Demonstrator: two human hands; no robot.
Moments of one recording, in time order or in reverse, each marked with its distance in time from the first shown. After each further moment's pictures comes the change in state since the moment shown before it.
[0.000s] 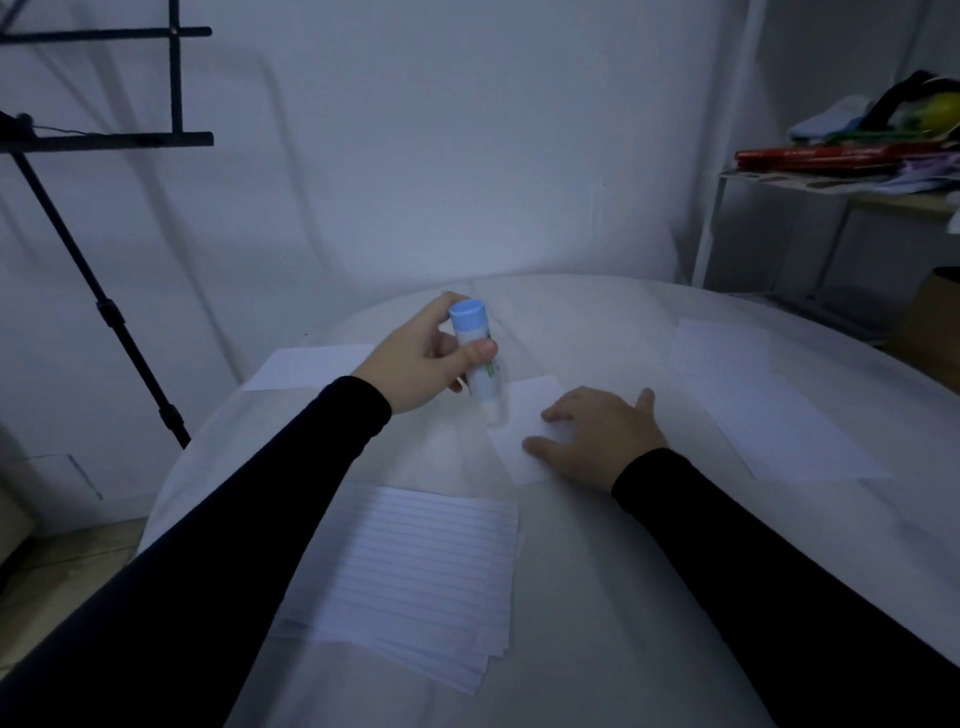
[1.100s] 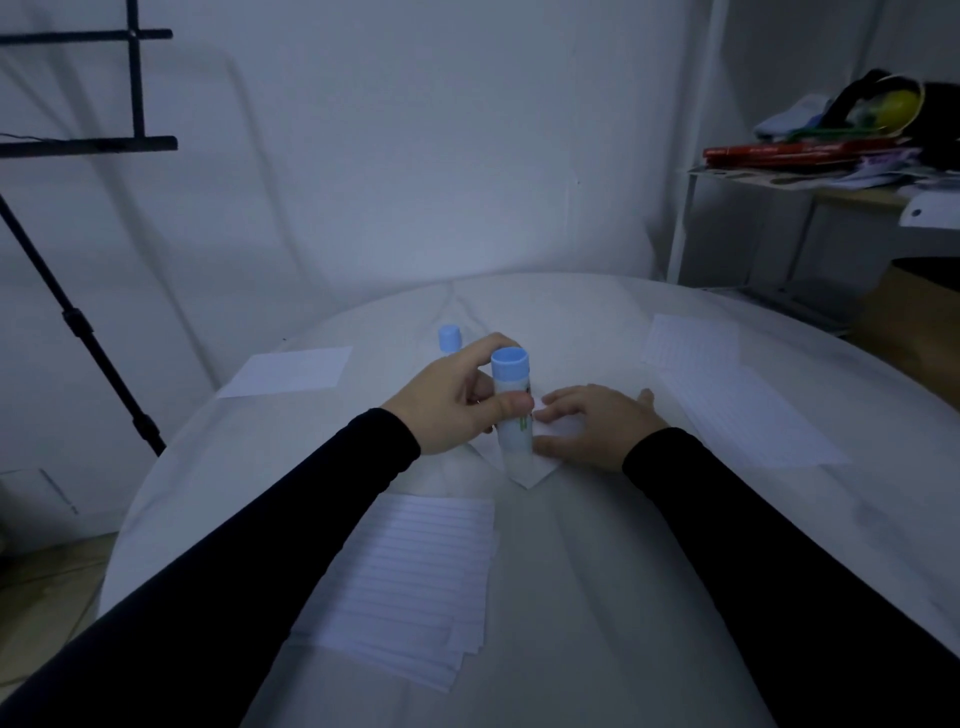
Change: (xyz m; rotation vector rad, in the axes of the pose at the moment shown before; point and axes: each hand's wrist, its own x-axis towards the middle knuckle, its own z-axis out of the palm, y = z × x) left_hand -0.014 0.006 0.048 0.083 -0.223 0.052; right_hand 0.004 0.030 -0.005 0.166 -0.079 0.030
